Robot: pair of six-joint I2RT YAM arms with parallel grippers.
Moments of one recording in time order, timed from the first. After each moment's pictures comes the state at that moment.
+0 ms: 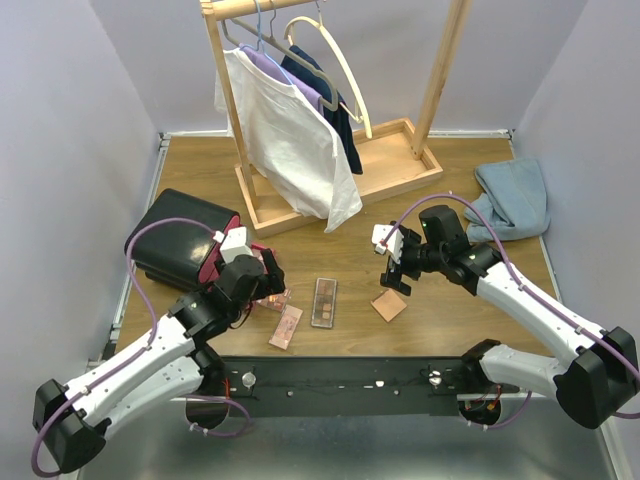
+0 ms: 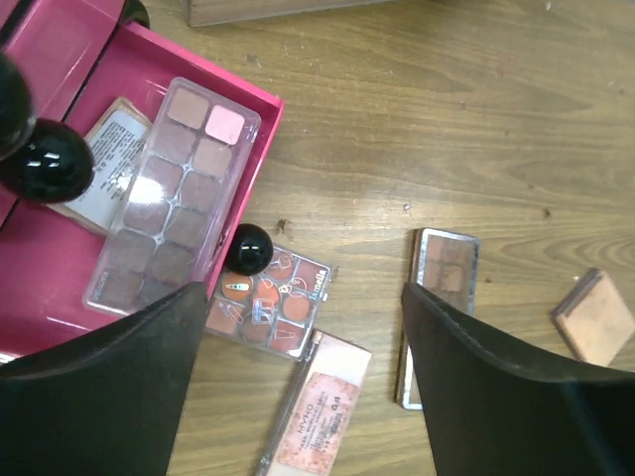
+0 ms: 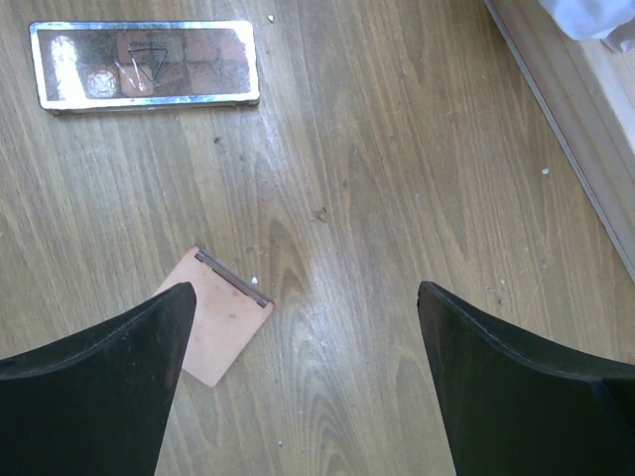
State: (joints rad) left arm -0.78 0.70 0.53 -0.49 -0.46 -0.78; right arm 0.53 1.11 0.79 -0.46 -0.46 -0.74
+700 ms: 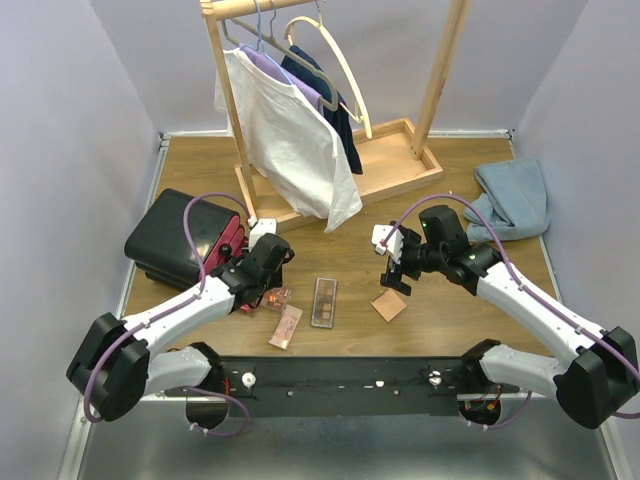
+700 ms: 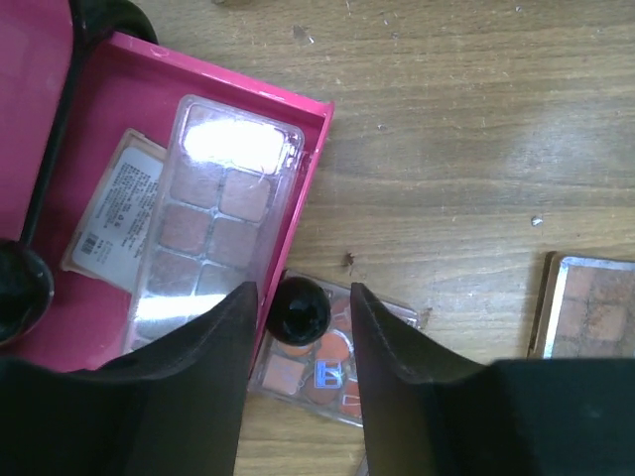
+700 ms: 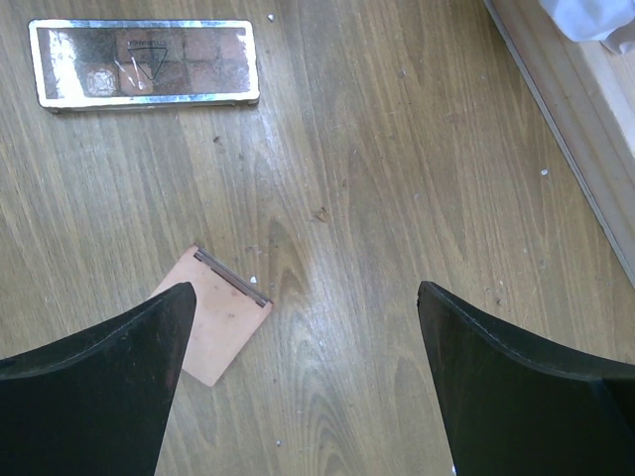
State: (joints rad) left arm -0.69 1.14 0.61 -0.37 -0.43 -0.54; right arm 0.53 1.11 0.79 -0.46 -0.46 -0.74
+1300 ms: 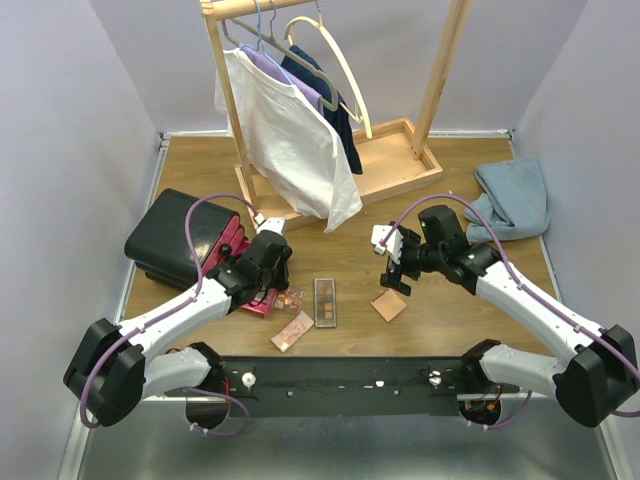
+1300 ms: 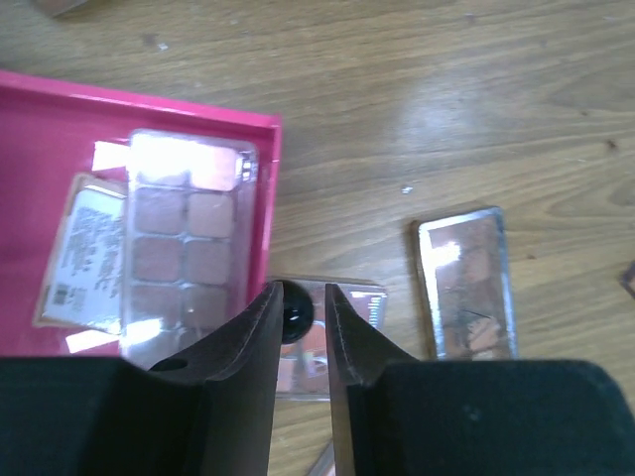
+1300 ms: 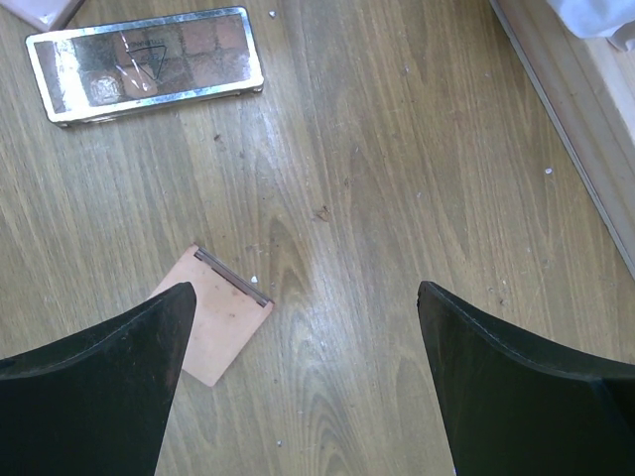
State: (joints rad) left arm -0.68 1.12 0.61 -0.31 -0.23 -0.50; right arm 0.53 1.11 0.79 -0.46 -0.46 -0.75
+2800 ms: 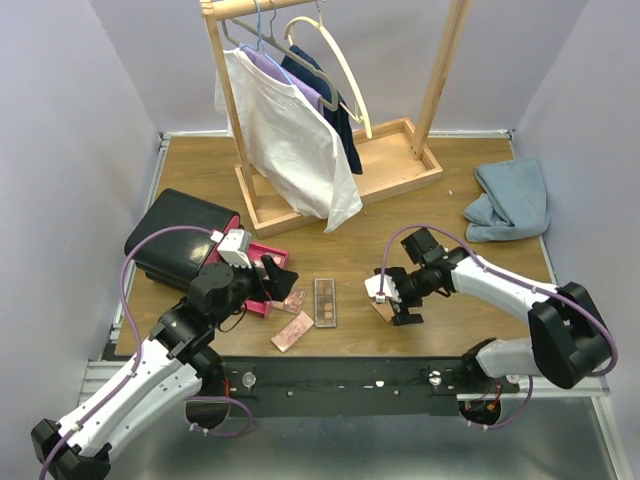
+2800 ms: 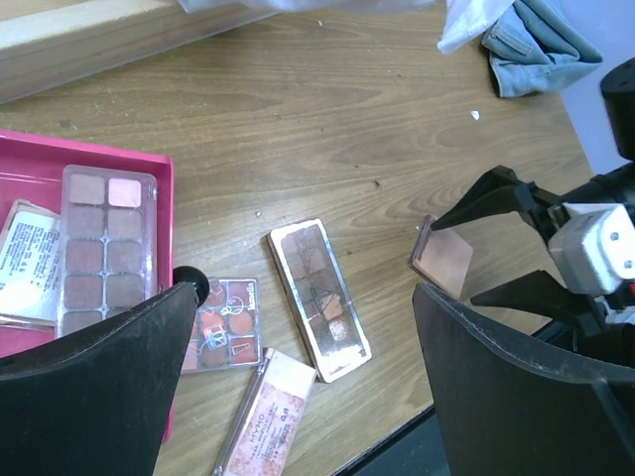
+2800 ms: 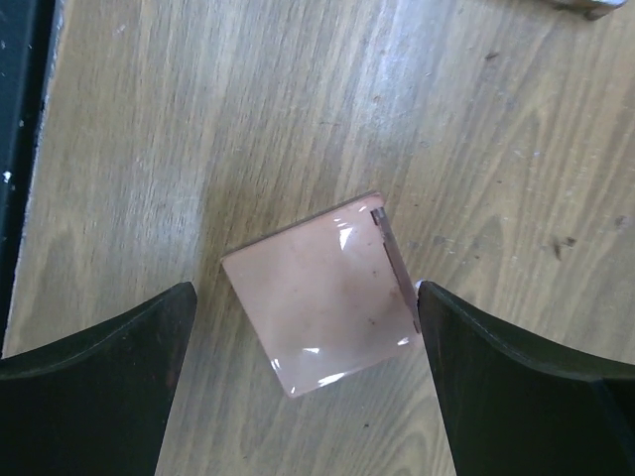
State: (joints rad) left arm -0.68 0.48 0.44 -0.29 -0.07 -0.58; right arm 0.54 1.32 0.66 -0.61 -0.63 -1.27
